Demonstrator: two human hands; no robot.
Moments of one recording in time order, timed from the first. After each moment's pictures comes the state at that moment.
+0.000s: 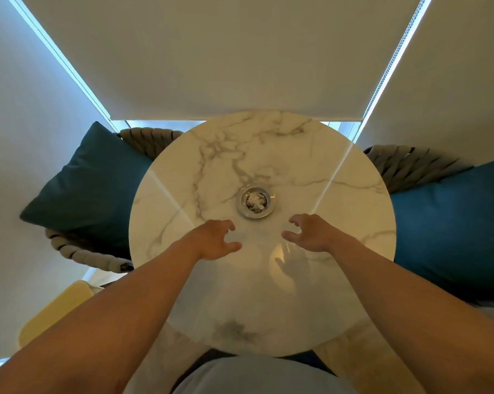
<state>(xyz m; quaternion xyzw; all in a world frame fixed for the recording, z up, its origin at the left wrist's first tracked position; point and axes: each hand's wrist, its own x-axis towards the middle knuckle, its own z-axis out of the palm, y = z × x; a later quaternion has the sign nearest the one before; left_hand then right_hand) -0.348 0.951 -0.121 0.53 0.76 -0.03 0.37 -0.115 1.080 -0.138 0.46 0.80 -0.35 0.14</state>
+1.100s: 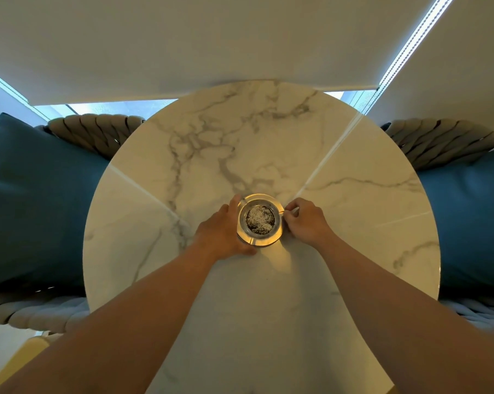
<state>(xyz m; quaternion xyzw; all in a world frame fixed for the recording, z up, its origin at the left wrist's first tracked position) -0.402 1.080 -0.231 0.55 0.75 0.05 0.37 -0.213 1.164 -0.236 0.64 0.61 -0.46 -0.05</state>
